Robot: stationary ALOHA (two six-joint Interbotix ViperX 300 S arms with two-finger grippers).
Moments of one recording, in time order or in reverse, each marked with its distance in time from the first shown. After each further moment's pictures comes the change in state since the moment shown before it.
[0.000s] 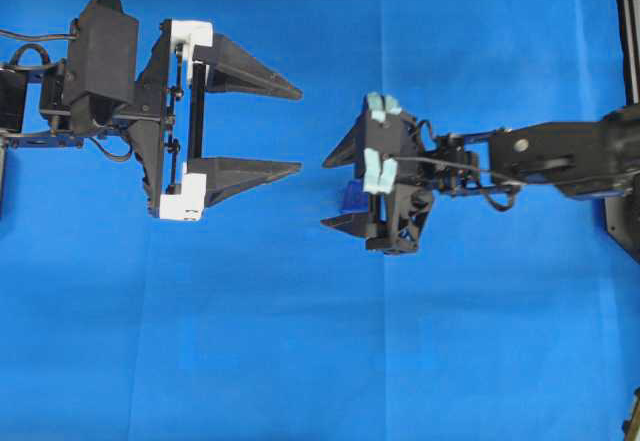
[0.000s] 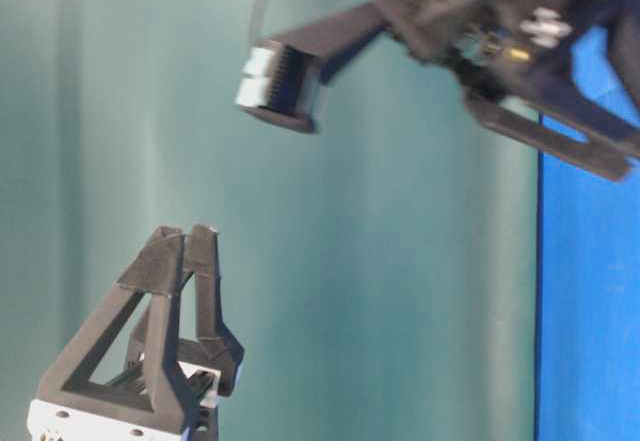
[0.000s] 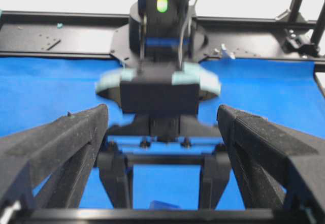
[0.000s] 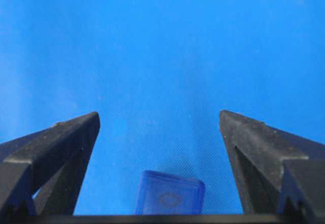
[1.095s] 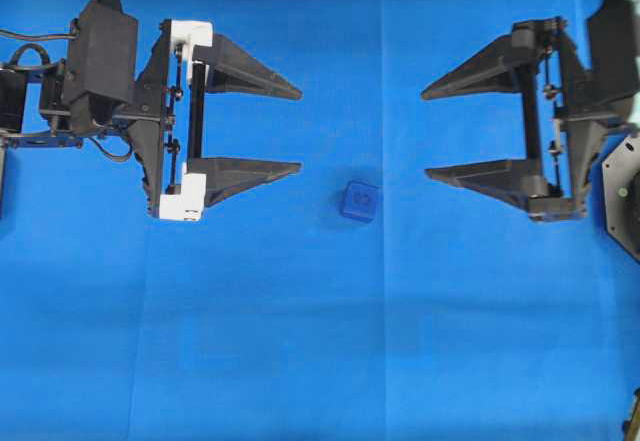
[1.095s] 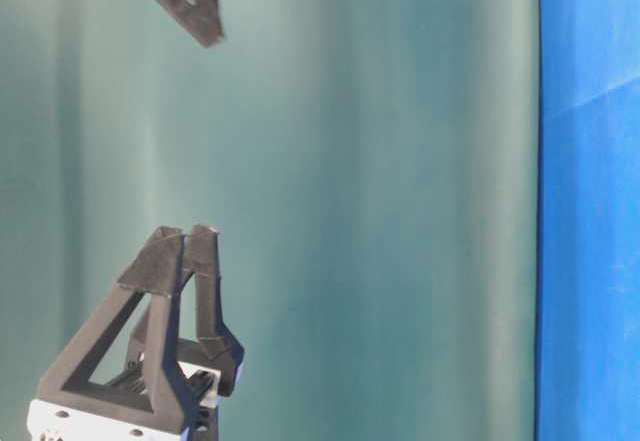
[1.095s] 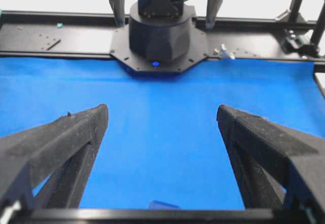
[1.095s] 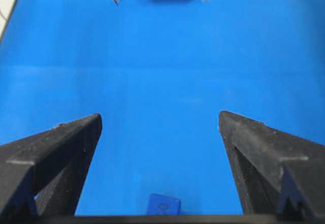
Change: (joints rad) left arm 0.000 0.000 0.000 0.000 0.000 -0.002; right arm -0.003 -0.663 0.026 -0.055 0.305 -0.005
